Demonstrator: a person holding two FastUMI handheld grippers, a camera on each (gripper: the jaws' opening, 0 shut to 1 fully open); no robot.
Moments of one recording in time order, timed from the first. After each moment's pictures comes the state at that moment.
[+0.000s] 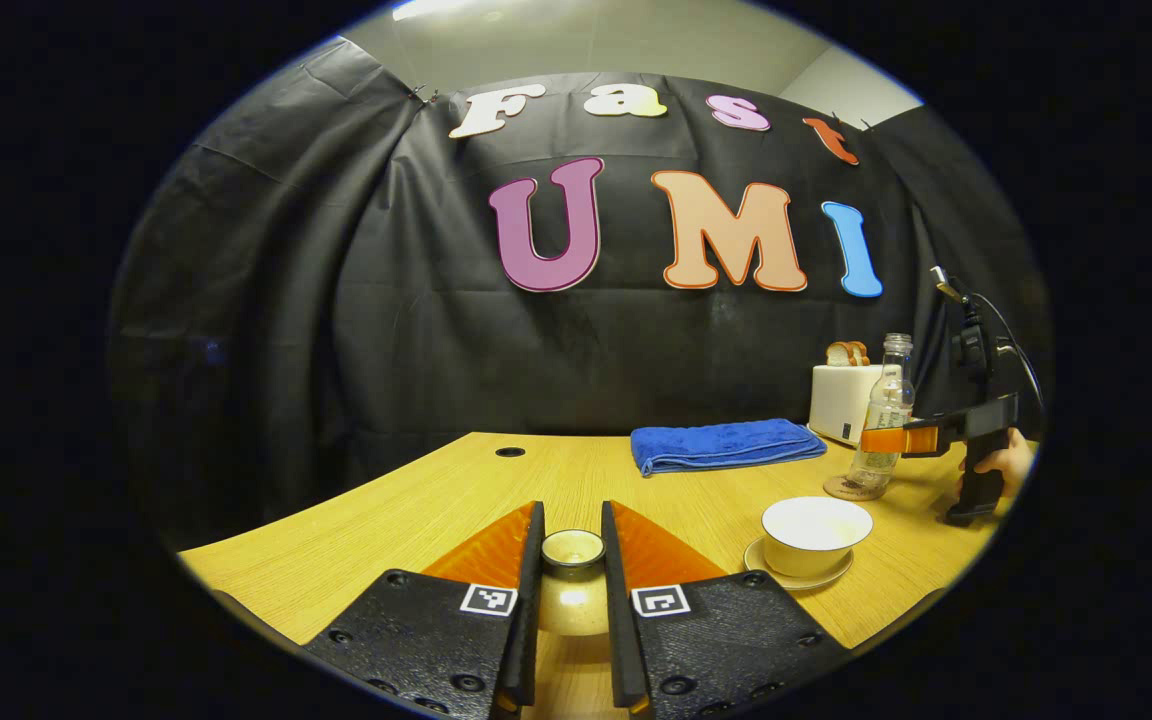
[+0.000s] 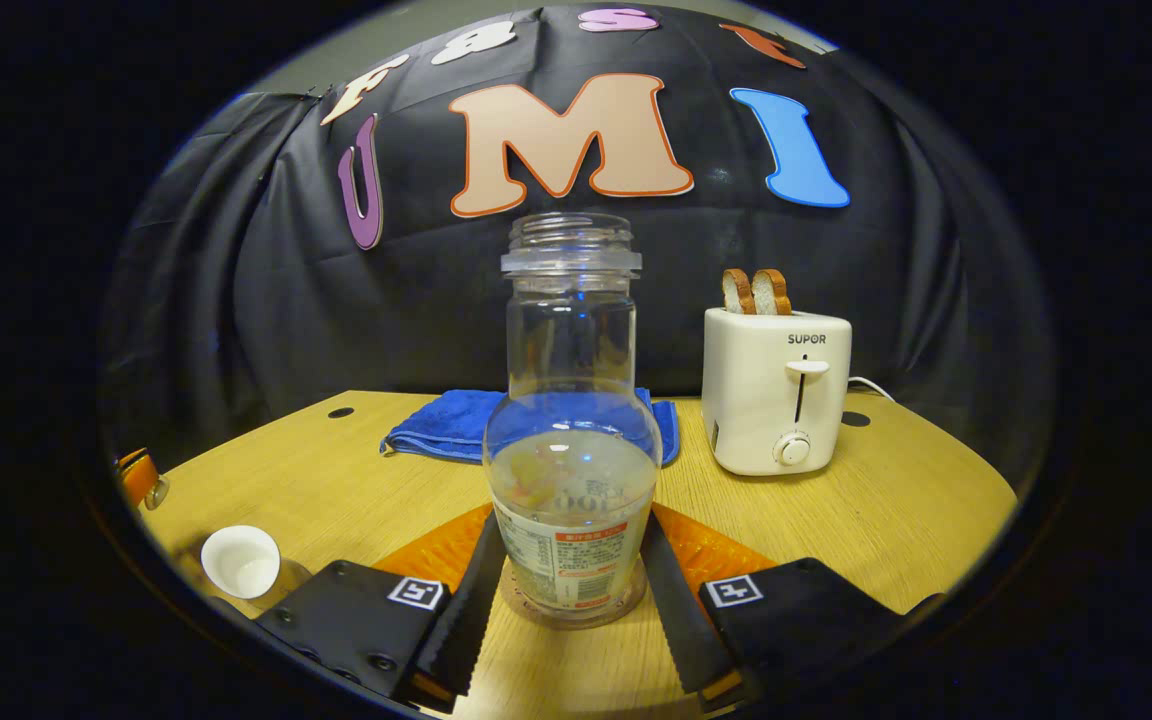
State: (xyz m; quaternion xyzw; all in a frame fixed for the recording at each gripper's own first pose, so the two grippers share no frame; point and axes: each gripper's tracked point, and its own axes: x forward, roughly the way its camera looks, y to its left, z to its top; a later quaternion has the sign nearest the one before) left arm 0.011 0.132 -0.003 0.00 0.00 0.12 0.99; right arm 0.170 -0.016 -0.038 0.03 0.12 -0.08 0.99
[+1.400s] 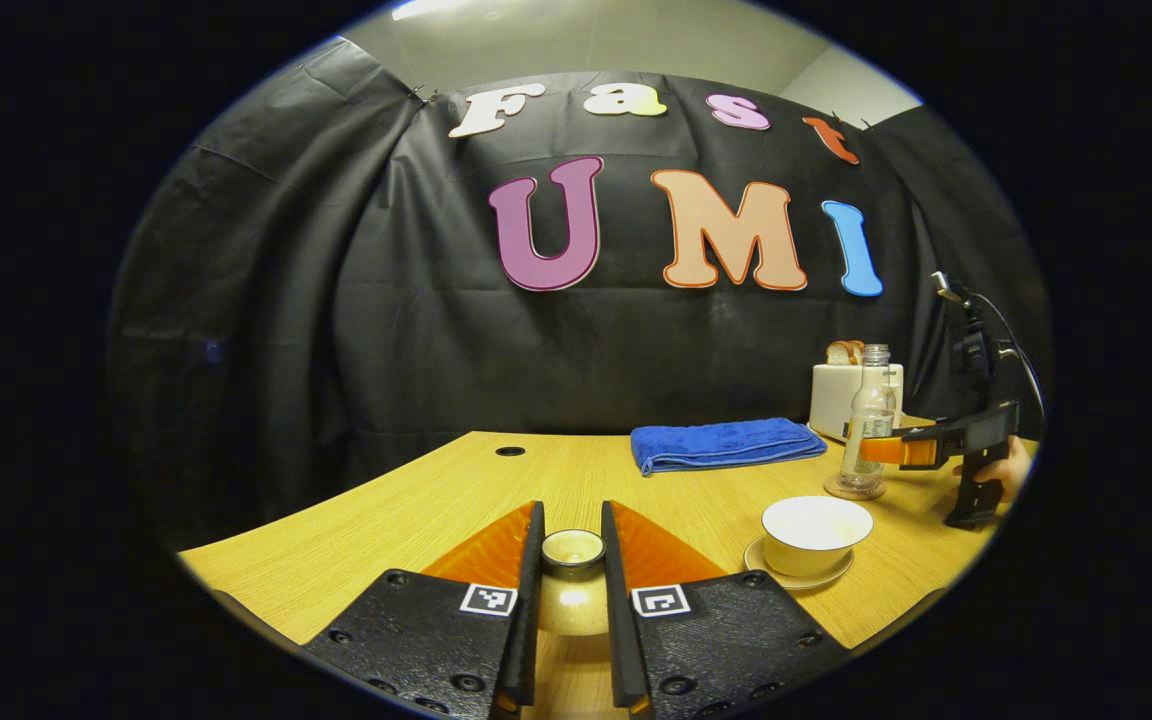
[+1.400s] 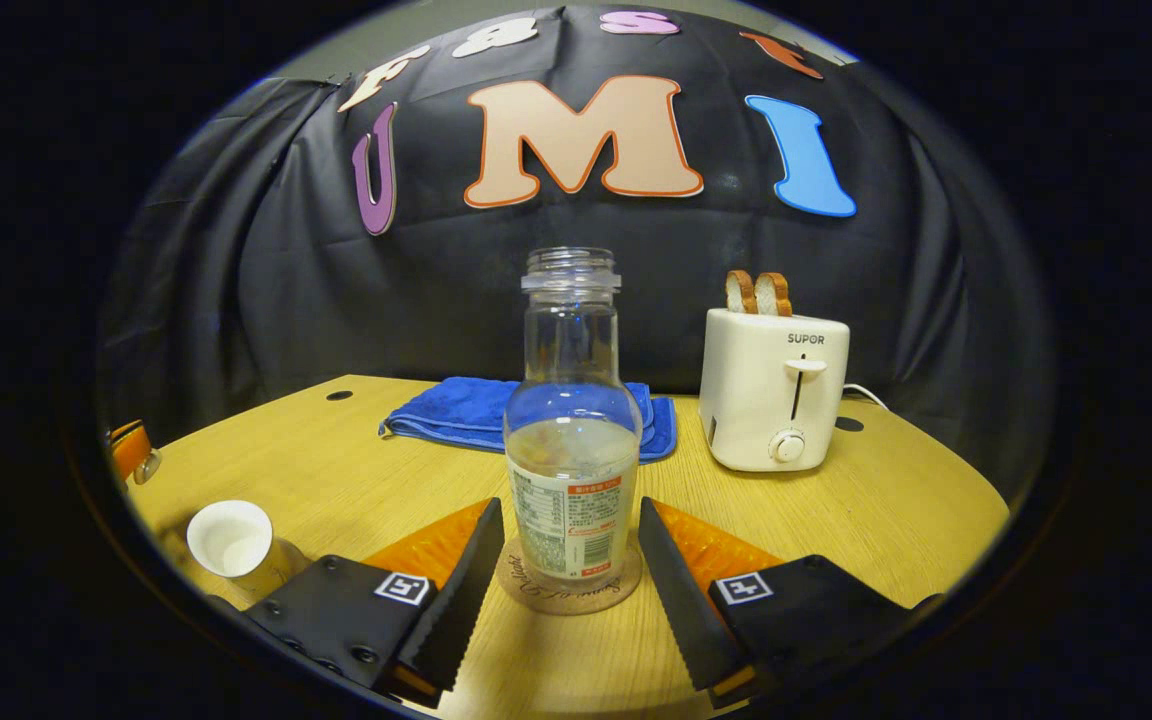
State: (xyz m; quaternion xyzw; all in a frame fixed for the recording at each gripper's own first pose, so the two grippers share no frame) left arm 0.013 0.130 -0.003 0.00 0.00 0.12 0.99; right arm 0.147 -0.019 -0.043 0.00 0.12 -0.07 0.99
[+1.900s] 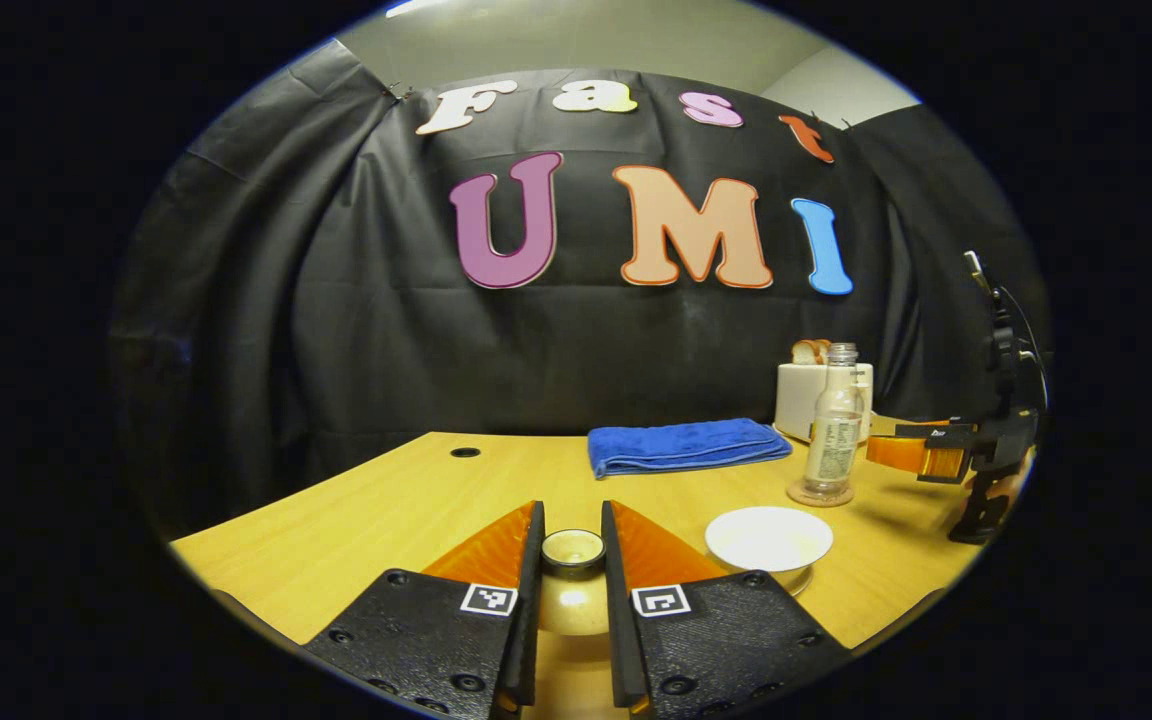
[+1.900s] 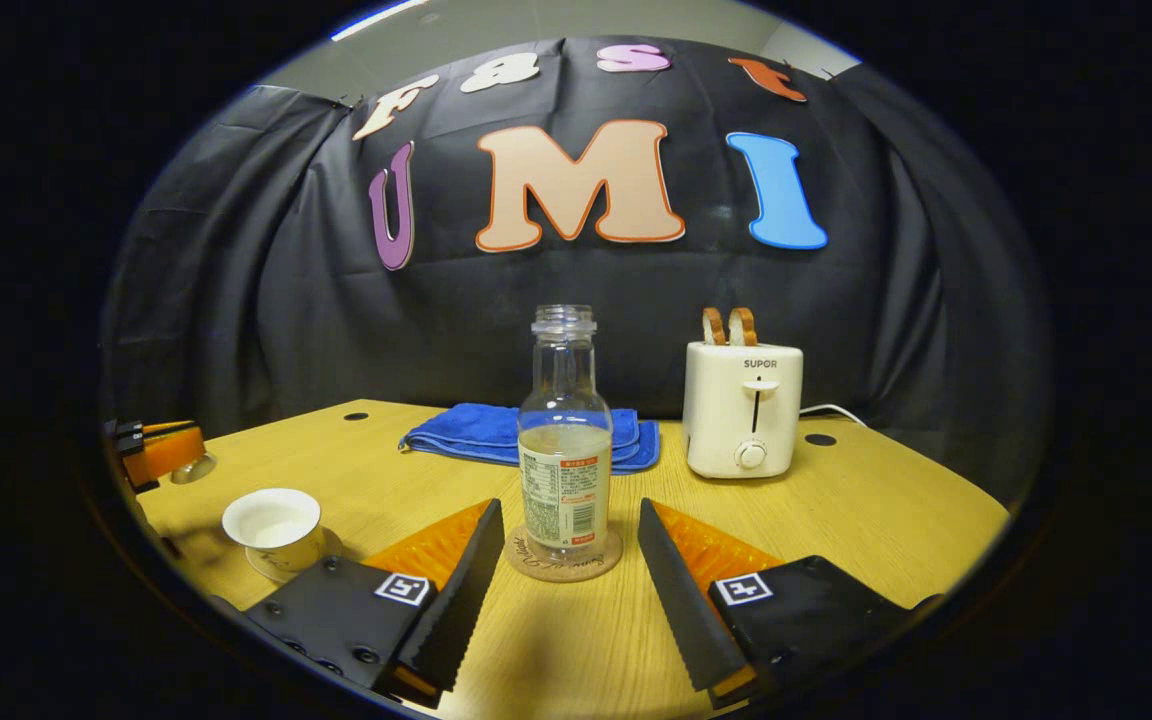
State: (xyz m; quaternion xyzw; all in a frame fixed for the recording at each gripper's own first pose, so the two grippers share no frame) left arm 0.043 0.075 -0.004 0.00 0.00 0.06 1.00; right arm 0.089 -0.021 -0.021 0.00 0.06 -0.07 1.00
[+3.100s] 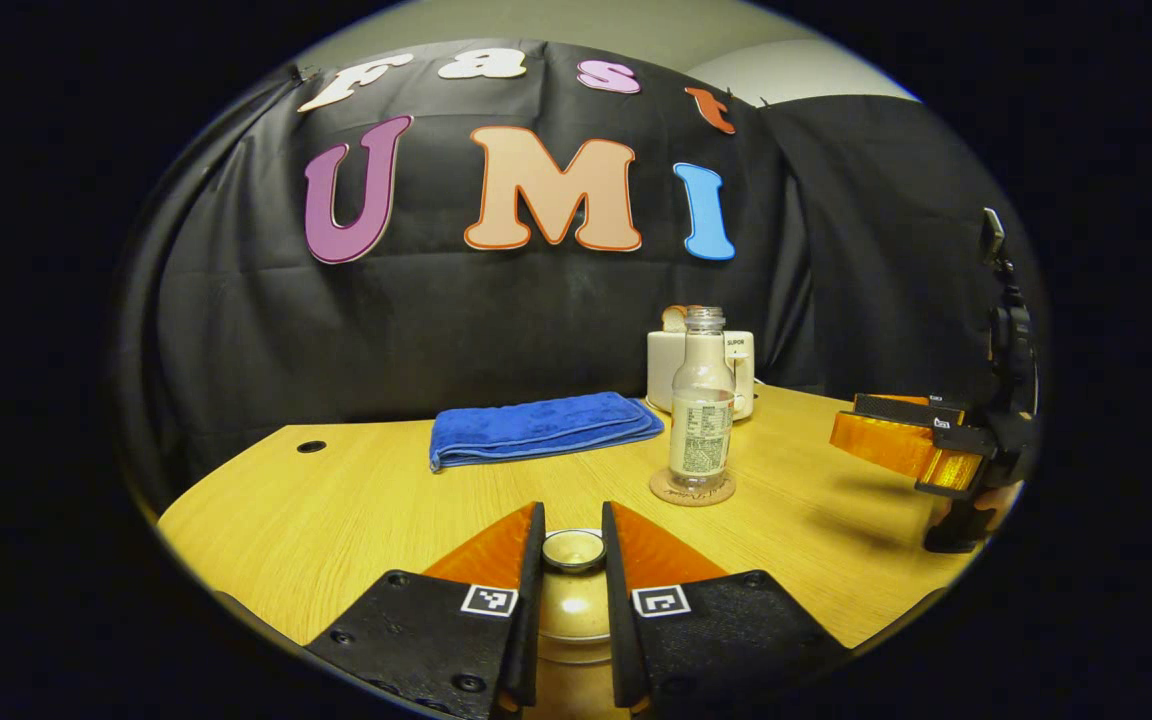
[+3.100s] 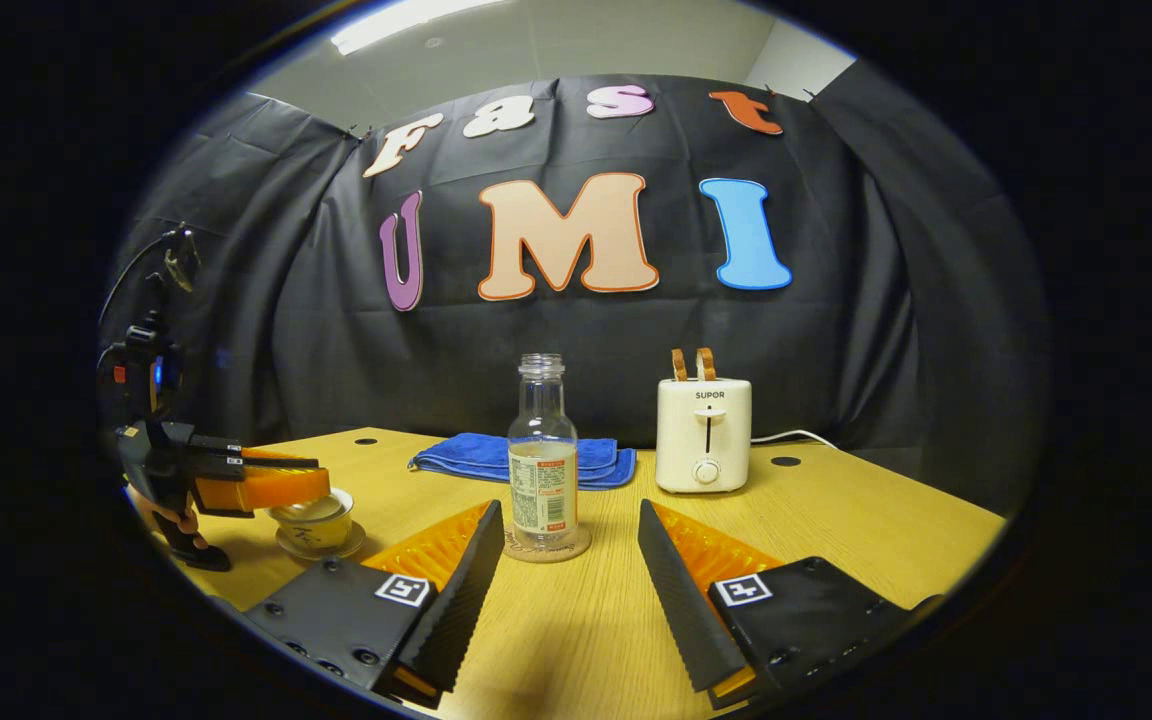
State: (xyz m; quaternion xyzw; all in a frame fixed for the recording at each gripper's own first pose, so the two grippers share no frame) left arm 0.086 -0.034 -0.019 0.01 0.06 -0.11 0.99; right arm 0.023 -0.034 0.001 0.00 0.00 -0.07 1.00
